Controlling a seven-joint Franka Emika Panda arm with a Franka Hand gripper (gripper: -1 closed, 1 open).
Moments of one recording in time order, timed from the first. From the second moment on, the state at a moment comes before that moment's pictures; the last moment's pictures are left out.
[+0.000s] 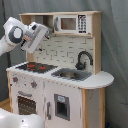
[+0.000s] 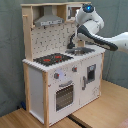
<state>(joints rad) -1.16 -1.13 1.10 -1.72 0.43 2.02 0.00</state>
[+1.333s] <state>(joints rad) -1.17 -1.02 1.11 -1.98 0.64 1.91 0.01</state>
